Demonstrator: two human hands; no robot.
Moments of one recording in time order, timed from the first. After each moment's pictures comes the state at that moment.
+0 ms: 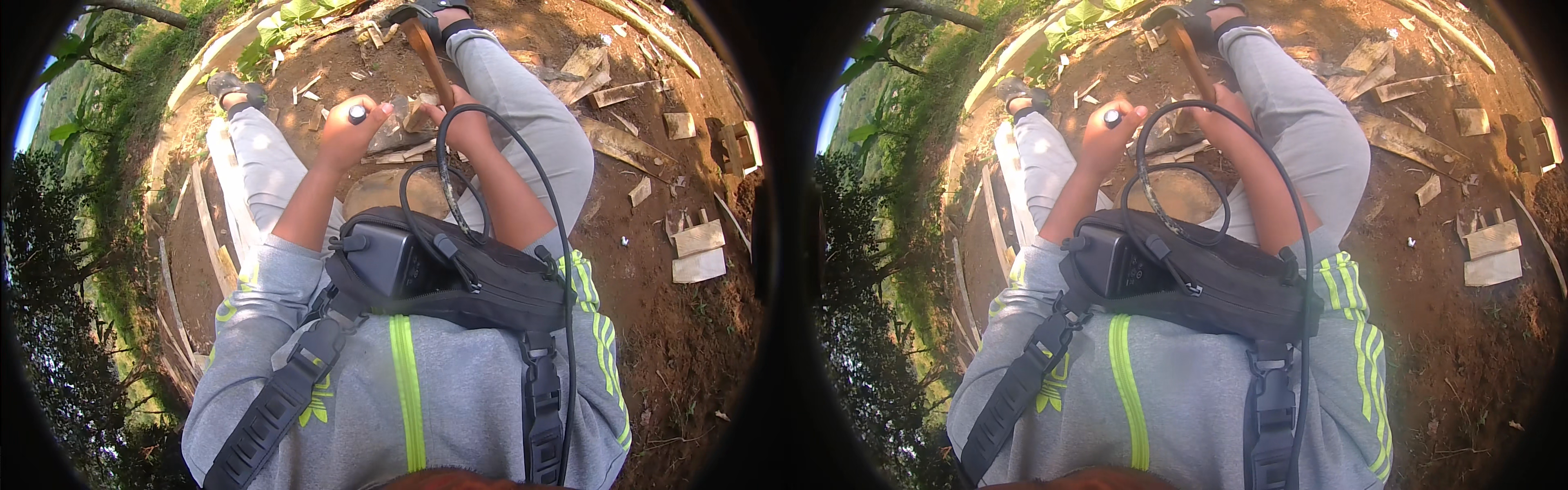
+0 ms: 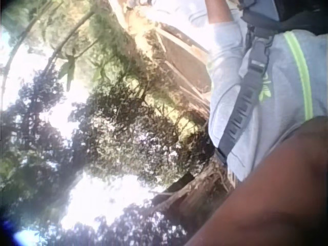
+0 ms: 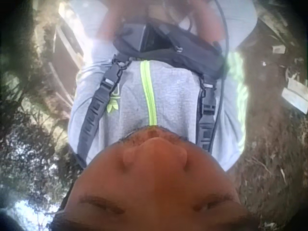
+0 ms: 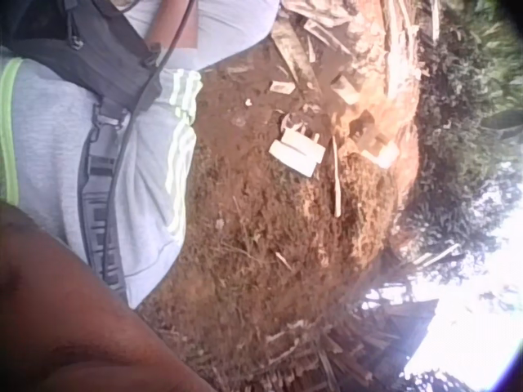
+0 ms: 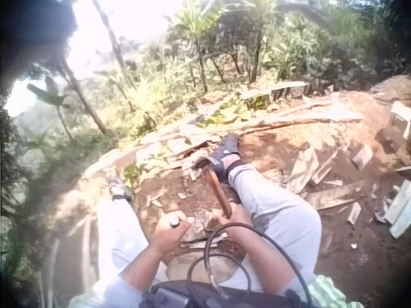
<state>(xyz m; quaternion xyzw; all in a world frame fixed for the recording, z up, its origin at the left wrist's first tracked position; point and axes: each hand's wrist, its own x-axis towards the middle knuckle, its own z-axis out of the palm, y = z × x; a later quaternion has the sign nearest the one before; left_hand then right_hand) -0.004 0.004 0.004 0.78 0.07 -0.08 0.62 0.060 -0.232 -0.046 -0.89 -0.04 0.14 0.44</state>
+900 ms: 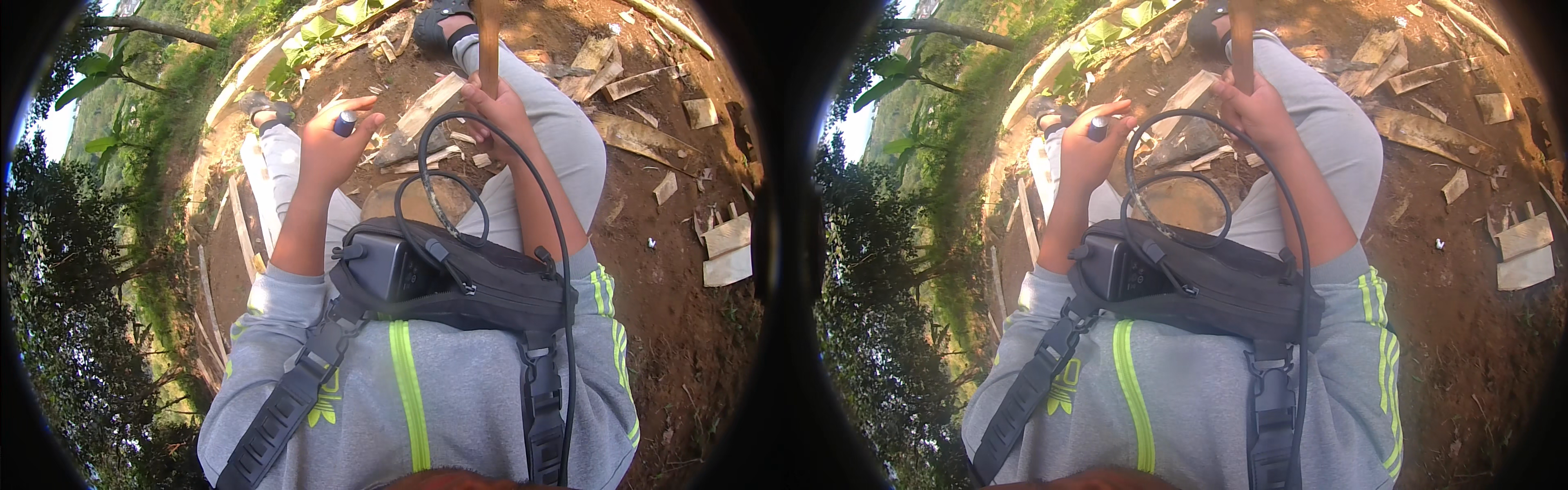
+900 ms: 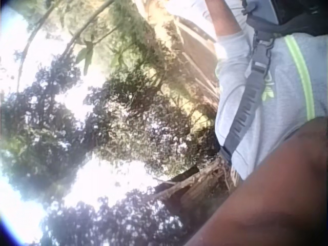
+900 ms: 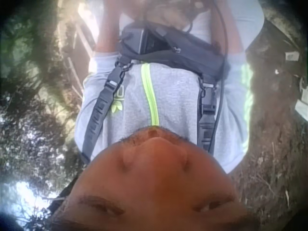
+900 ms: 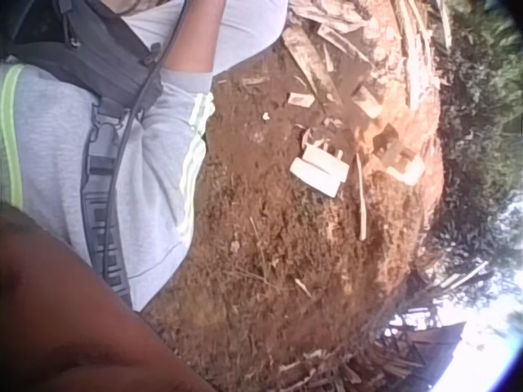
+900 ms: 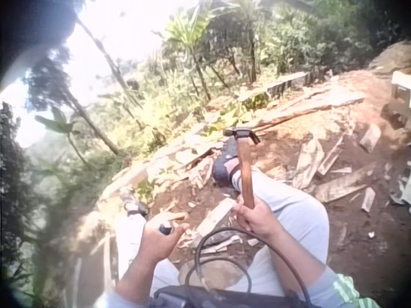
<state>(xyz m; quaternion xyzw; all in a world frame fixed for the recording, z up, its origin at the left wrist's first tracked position) -0.012 -0.010 0.088 0.89 0.04 0.03 0.44 0.056 -0.281 0.014 -0.47 -0.03 0.20 0.86</state>
